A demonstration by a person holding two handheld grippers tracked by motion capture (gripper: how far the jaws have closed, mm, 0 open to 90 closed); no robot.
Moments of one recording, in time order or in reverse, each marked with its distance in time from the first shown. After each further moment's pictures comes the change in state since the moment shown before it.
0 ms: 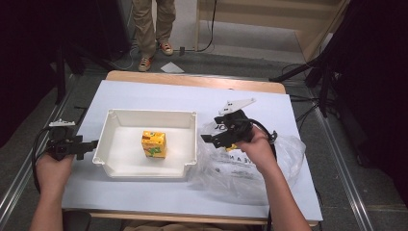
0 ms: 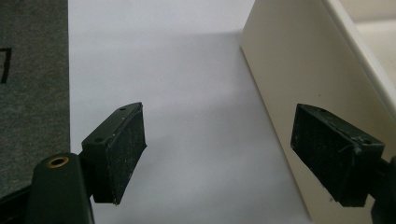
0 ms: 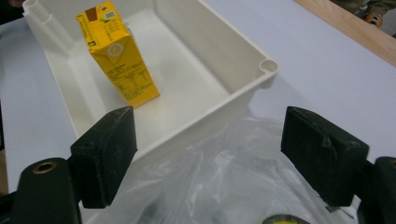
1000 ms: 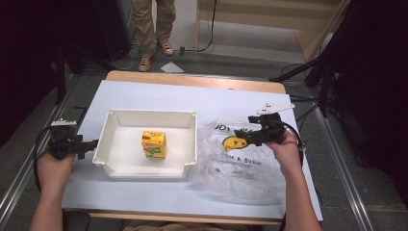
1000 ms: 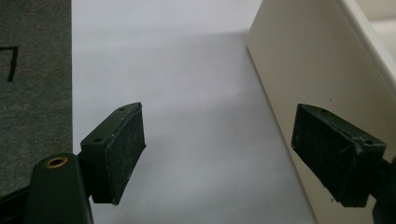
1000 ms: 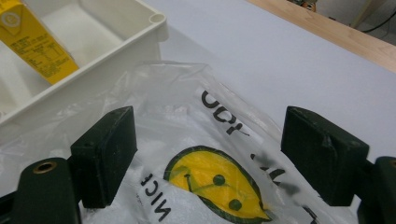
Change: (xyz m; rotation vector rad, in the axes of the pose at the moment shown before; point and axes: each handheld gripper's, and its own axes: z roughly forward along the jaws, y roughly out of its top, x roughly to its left) left arm -0.001 0.001 0.005 0.010 0.026 -0.006; right arm -0.062 -0.060 -0.040 -0.053 -0.144 0.121
